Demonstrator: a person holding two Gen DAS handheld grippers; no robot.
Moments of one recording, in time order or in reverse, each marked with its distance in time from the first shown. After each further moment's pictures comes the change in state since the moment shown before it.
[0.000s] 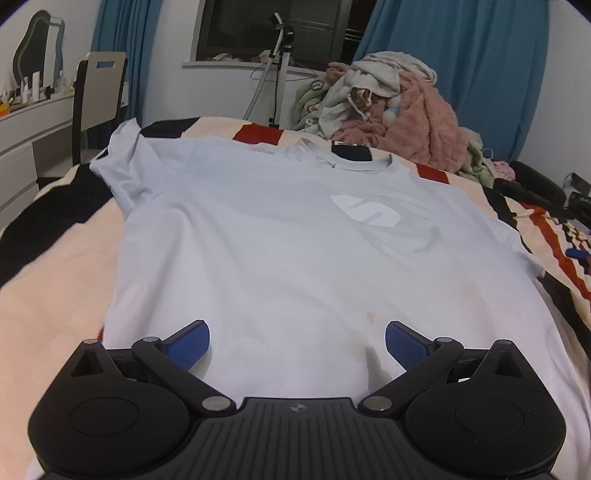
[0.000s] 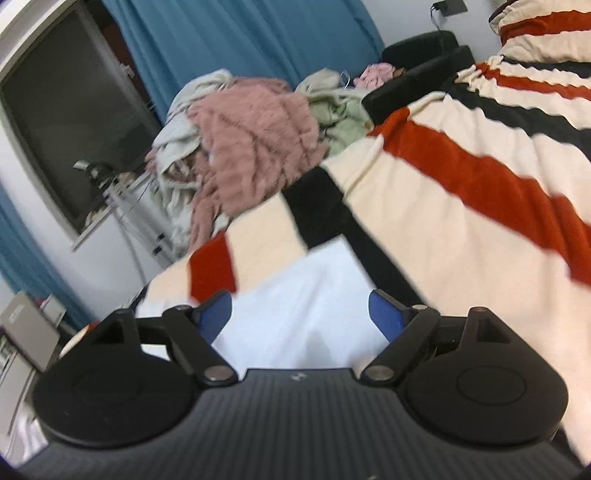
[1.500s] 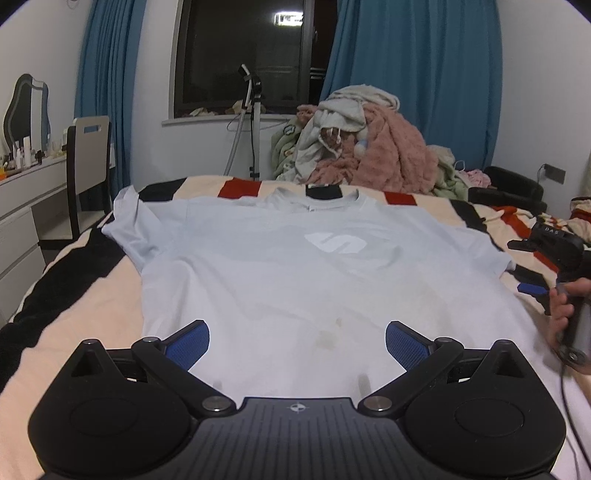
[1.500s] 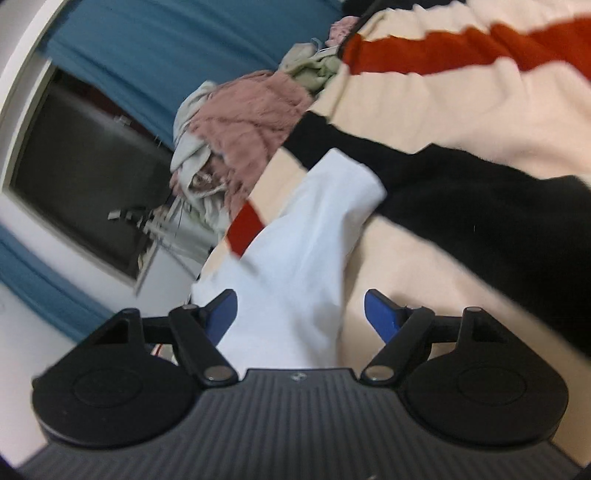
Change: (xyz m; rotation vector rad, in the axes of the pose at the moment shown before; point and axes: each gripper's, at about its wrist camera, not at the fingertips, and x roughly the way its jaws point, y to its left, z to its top) left arm -0.065 -0.010 -0.016 0.118 -0.125 -0.015; right arm -0.001 -0.049 -0.081 0.360 0.023 0.183
